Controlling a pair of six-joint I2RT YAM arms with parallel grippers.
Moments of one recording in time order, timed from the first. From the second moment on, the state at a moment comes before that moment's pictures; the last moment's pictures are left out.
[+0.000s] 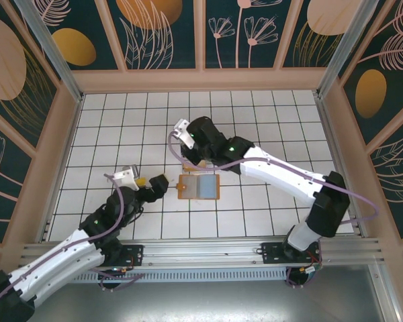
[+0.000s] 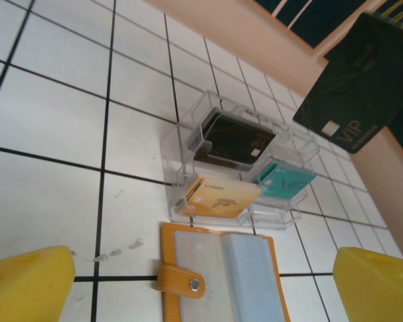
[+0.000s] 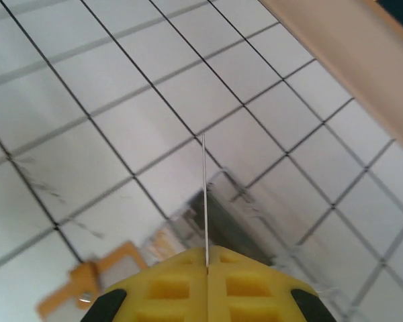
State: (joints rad) left arm -0.78 0.46 0.24 -0.11 -0.32 -0.82; right arm 0.97 1.61 1.44 -0.53 0.24 -0.25
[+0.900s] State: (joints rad) left arm -0.78 0.34 0.21 -0.25 -0.38 -0.84; right arm 1.06 1.95 1.60 -0.72 0.63 -0.79
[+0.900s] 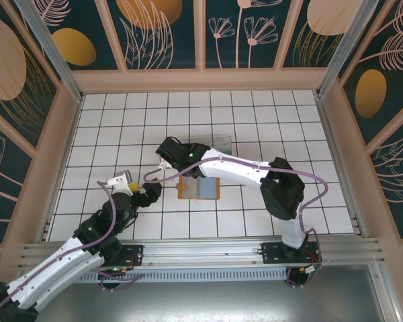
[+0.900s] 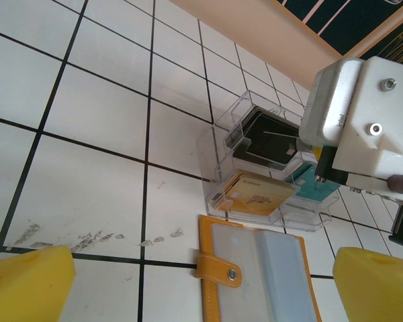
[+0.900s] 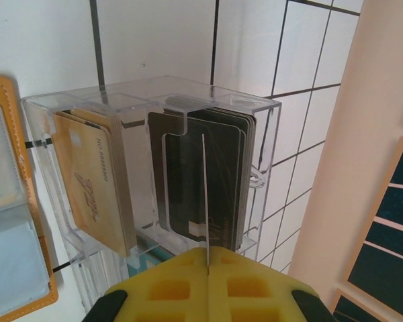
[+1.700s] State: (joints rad) left arm -0.78 0.34 0.20 -0.25 -0.38 -0.84; right arm 1.04 2.00 1.63 -0.72 0.64 -0.79
